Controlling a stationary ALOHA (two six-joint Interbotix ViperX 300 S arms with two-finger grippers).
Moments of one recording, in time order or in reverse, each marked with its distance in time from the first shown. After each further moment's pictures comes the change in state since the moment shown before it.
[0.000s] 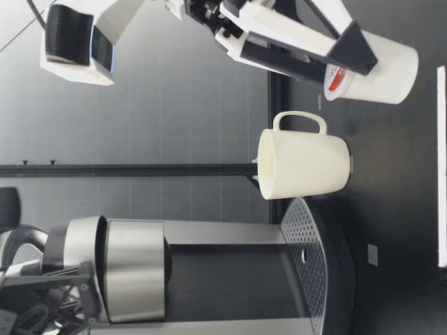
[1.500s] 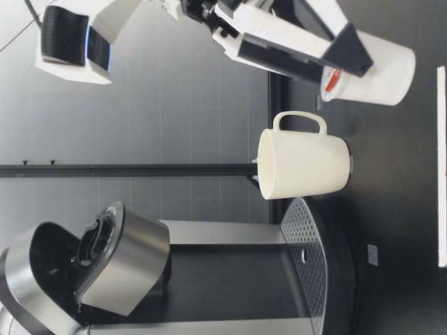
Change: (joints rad) left arm 0.330 -0.525 0.215 -0.109 -0.589 -0.597; right arm 0.000 -0.012 -0.002 0.014 -0.006 0.009
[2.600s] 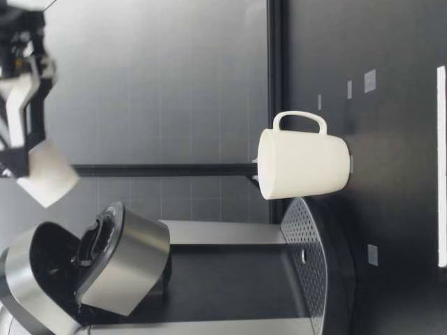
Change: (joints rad) left arm 0.026 -0.339 0.183 0.000 -0.535 -0.305; right arm -0.308 -0.173 -0.199 -0.018 -0.342 -0.181
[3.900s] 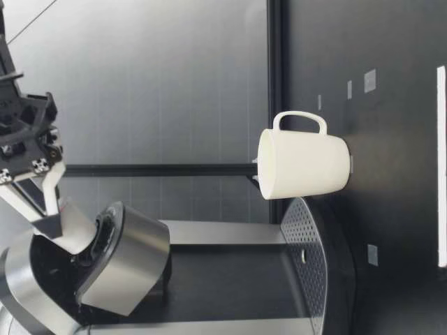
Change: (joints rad) left arm 0.002 0.002 0.003 0.000 0.006 0.003; right arm -0.092 0.229 -0.259 -0.002 0.114 -0.158
